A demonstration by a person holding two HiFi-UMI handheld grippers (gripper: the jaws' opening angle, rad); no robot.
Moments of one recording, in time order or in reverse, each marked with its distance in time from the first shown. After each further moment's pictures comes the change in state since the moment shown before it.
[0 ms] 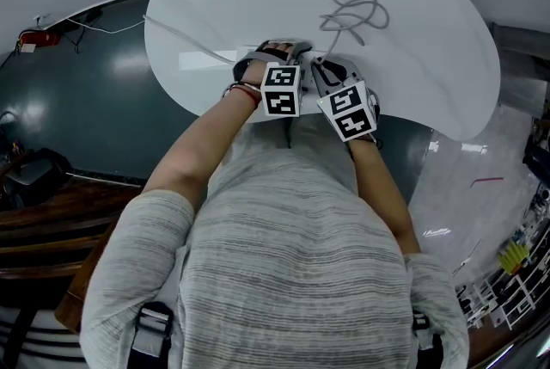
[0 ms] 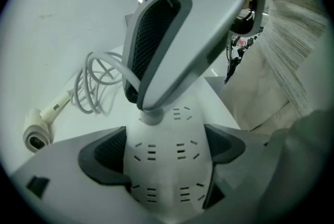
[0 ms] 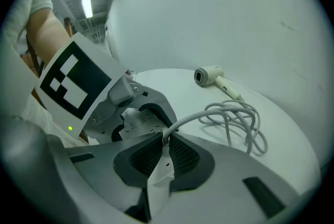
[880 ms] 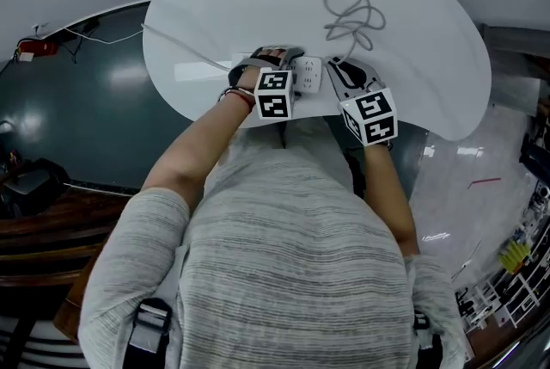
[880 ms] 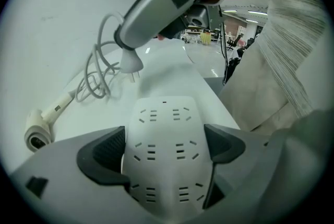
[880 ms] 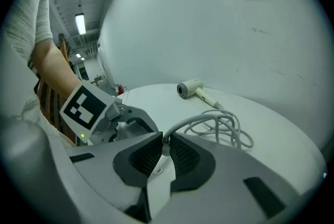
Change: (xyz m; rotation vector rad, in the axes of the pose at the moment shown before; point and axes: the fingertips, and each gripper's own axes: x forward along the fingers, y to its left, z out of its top) left arm -0.001 -0.005 -0.002 0.010 -0.014 0.000; right arm -0.049 -0.038 0.011 0.124 -0.163 -0.045
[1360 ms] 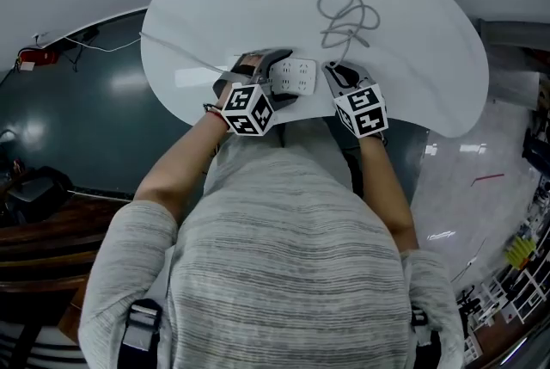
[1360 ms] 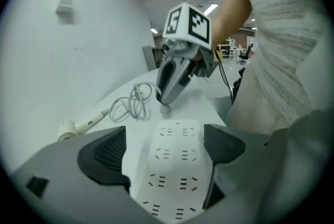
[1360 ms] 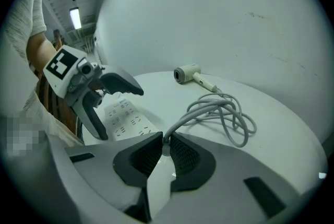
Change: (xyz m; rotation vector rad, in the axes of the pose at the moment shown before) left arm -0.058 0.017 0.023 -0.023 -0.280 0.219; right arm 0.019 -0.014 -0.043 0.012 0.091 -0.007
